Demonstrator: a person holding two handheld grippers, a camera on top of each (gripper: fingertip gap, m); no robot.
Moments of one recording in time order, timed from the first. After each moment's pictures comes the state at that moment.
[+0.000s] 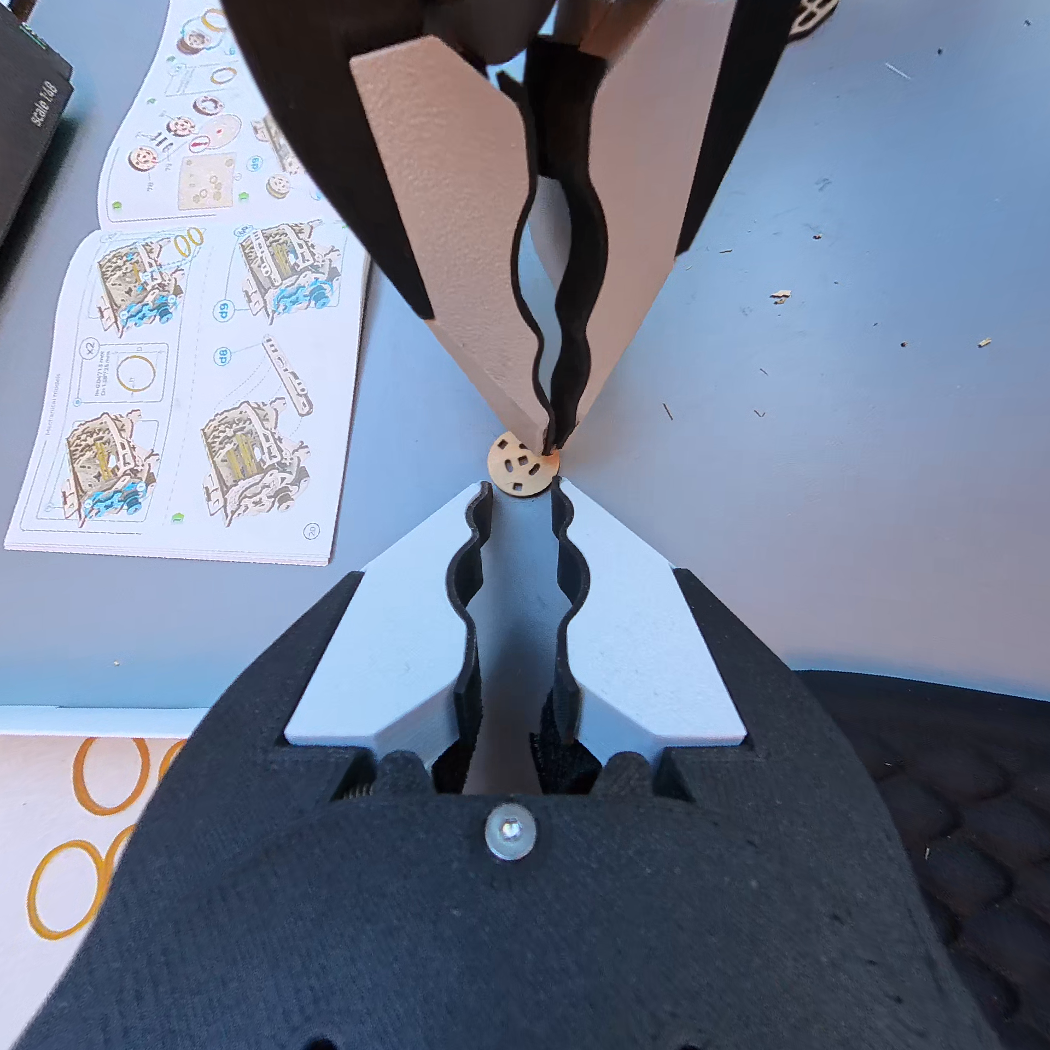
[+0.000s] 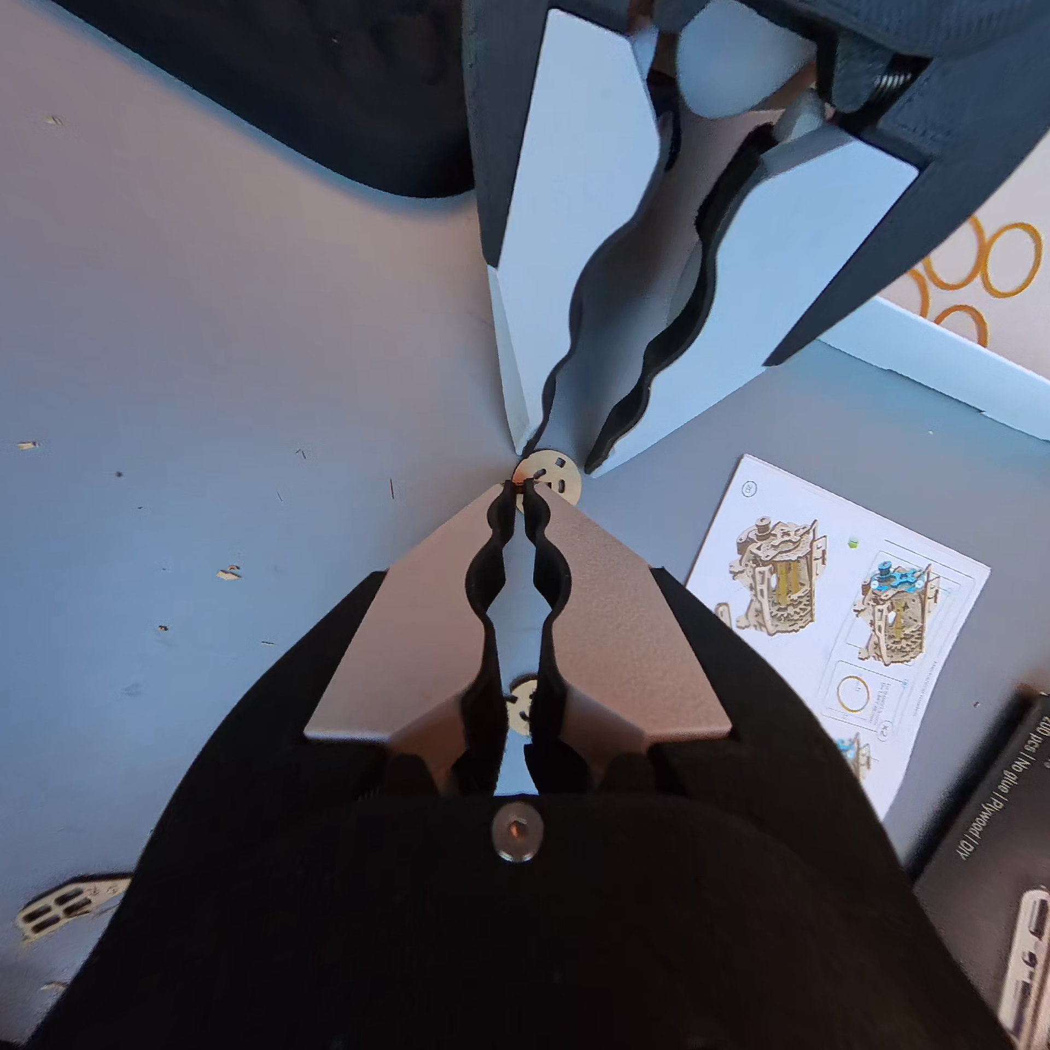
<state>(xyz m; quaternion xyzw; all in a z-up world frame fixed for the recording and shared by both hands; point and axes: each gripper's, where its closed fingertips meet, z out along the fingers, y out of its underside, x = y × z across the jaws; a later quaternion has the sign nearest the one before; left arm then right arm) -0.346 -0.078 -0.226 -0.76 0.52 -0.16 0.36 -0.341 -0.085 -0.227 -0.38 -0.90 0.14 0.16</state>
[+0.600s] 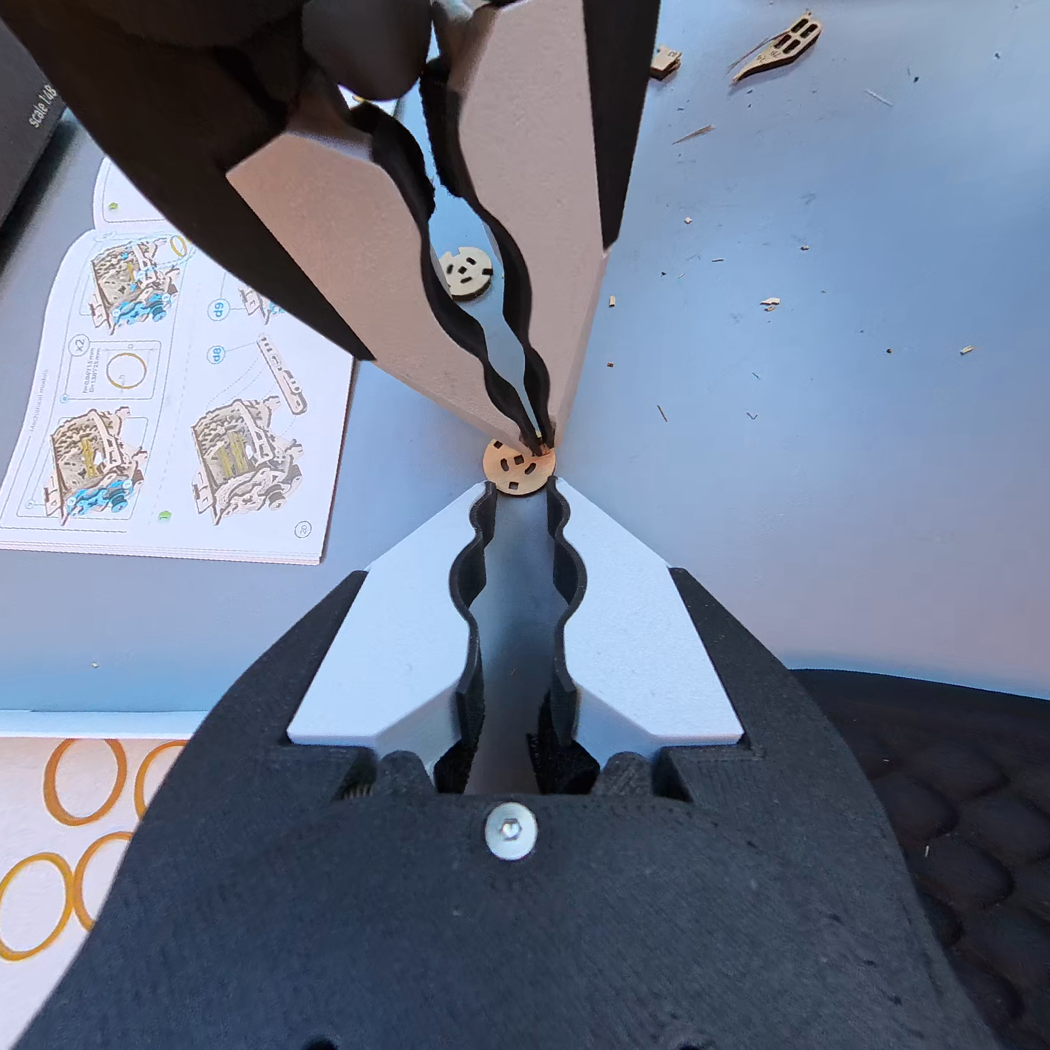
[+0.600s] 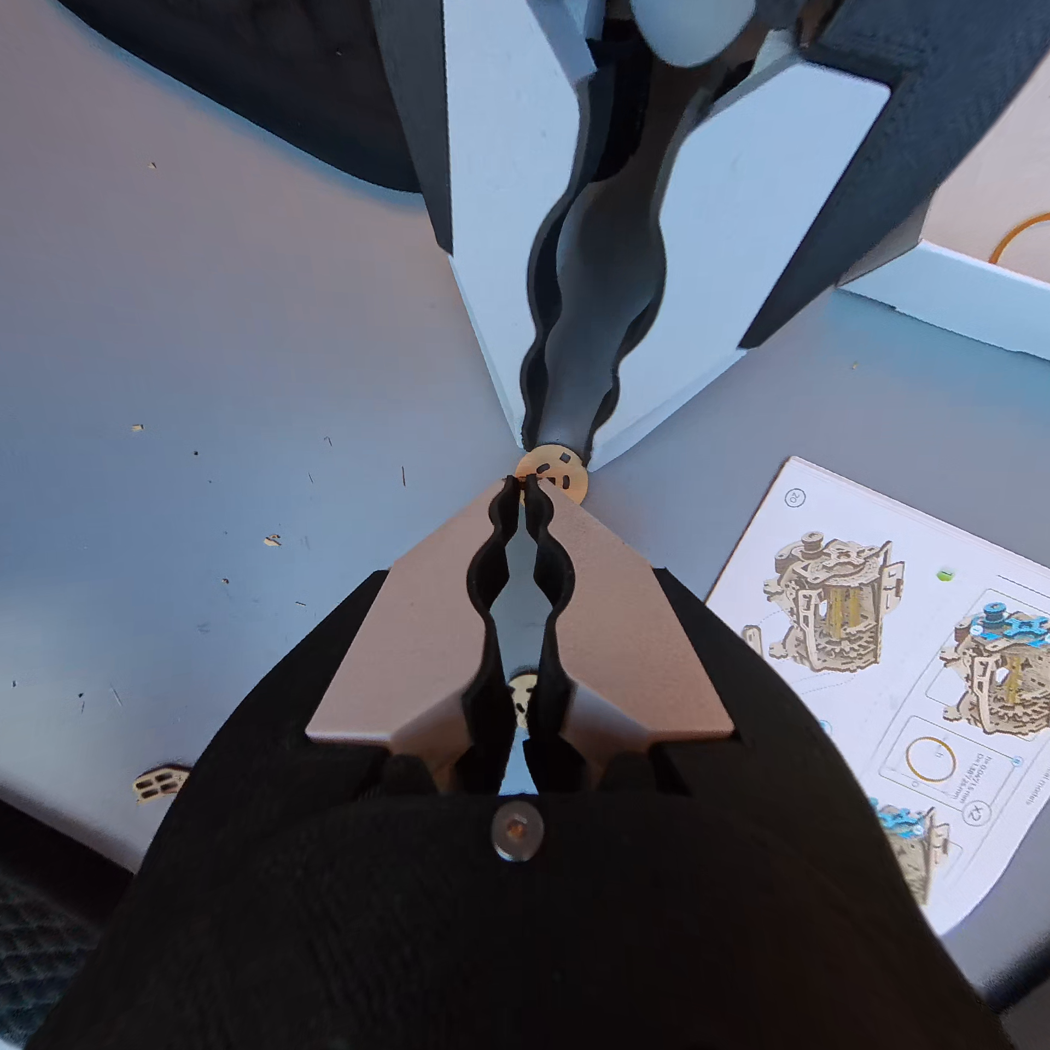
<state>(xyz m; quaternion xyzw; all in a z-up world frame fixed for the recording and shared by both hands) -0.345 -0.079 -0.227 -0.75 0.51 -0.18 0.37 -0.338 -0.084 -0.227 -0.39 -0.90 0.18 0.02</state>
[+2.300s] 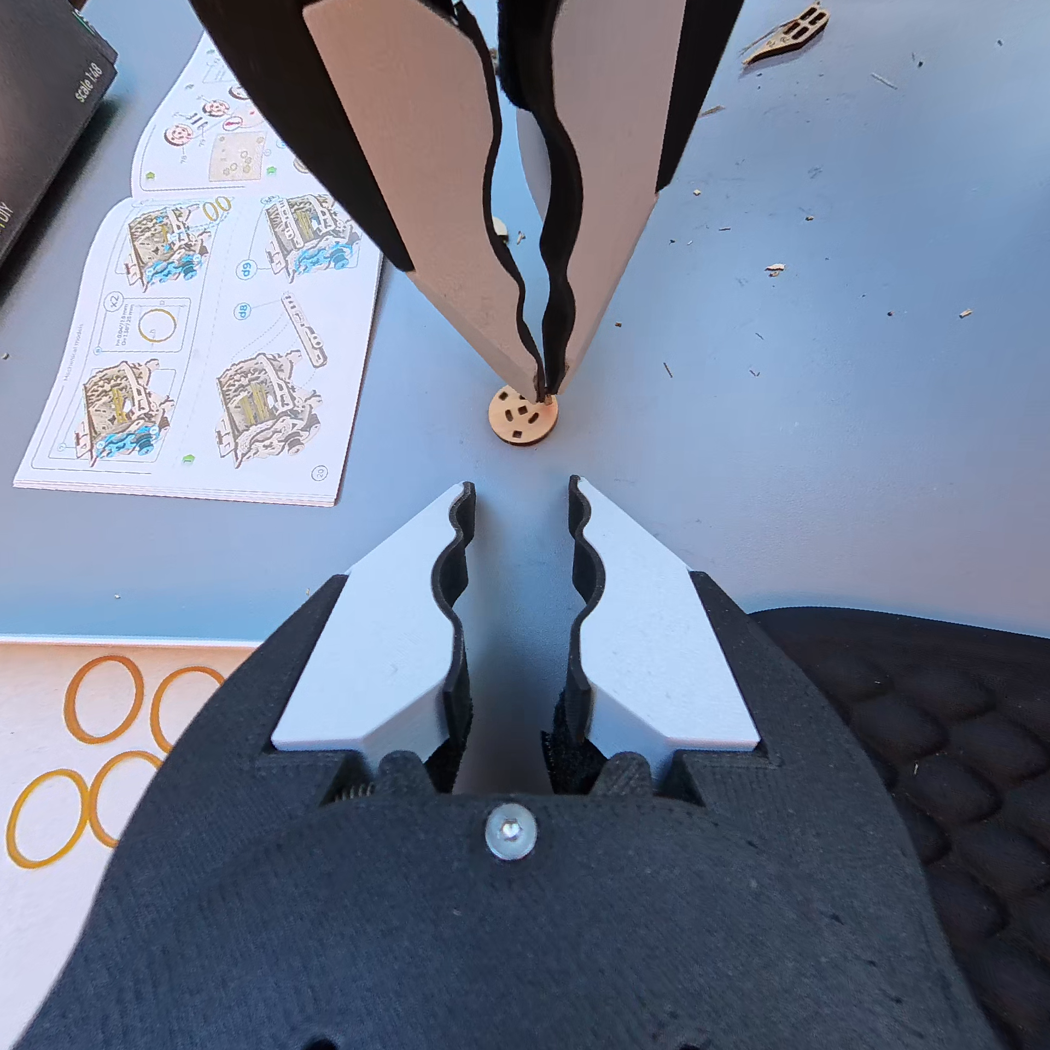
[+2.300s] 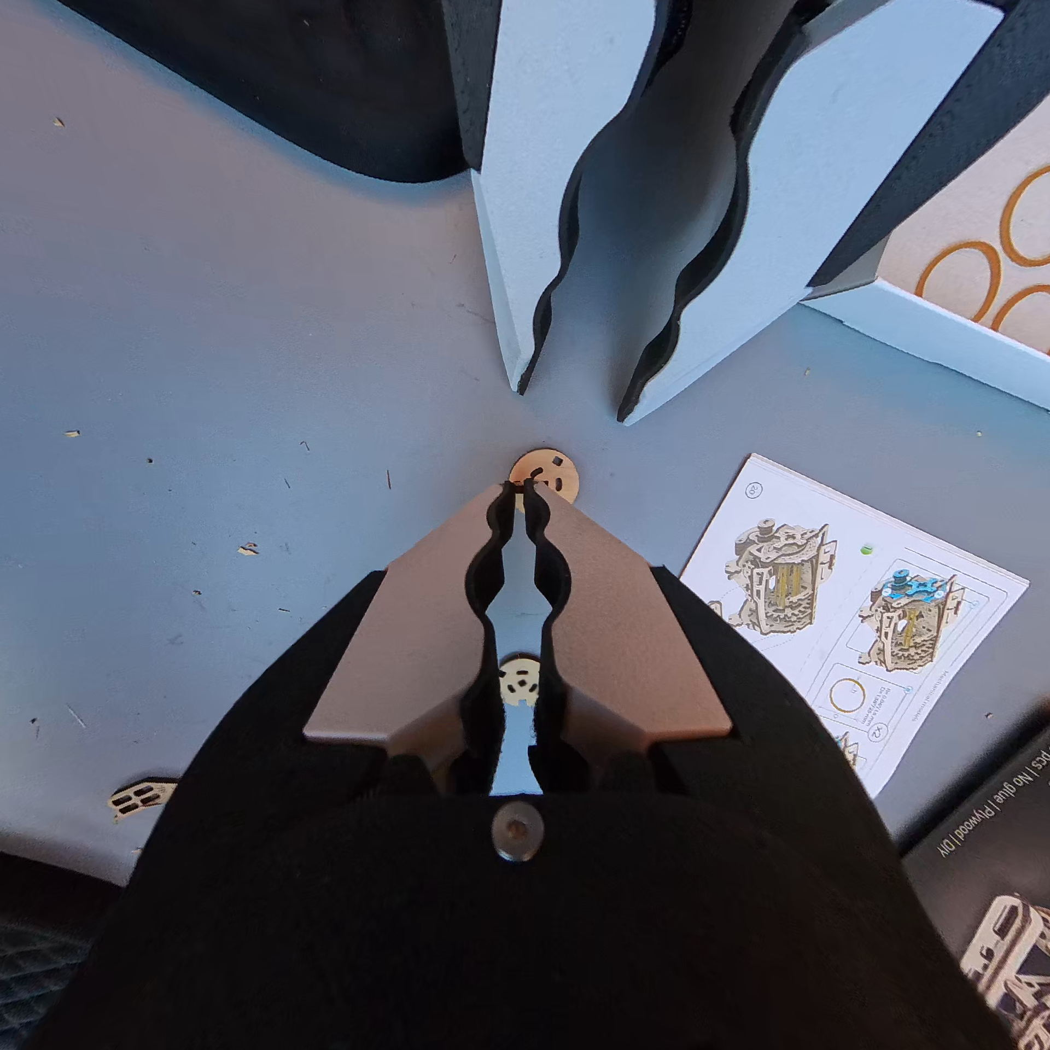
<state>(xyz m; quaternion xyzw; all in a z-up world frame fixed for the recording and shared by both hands) -0.364 -0.085 -0.226 -0.76 0.50 -0.18 0.39 -0.342 -0.083 -0.224 -0.38 -0.91 0.10 0.07</state>
